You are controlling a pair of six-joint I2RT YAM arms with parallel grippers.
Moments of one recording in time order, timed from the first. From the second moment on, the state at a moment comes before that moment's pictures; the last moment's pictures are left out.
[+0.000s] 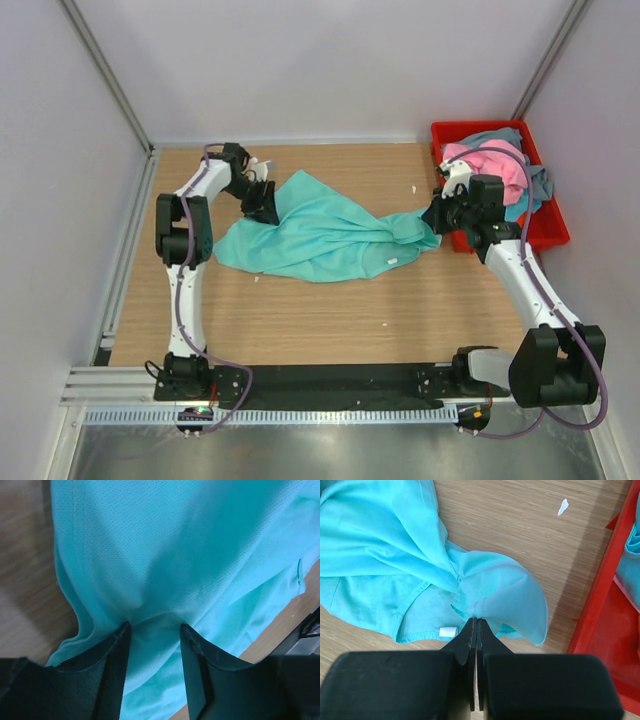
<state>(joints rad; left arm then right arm) -0.12 2.38 1.96 -0.97 0.63 0.10 0.03 1.22 0.92 -0.30 -0.37 -0.09</state>
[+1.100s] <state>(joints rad) -0.09 2.16 1.82 -0.79 0.35 0.05 0.03 1.26 0.91 -0.30 -0.37 -0.10</state>
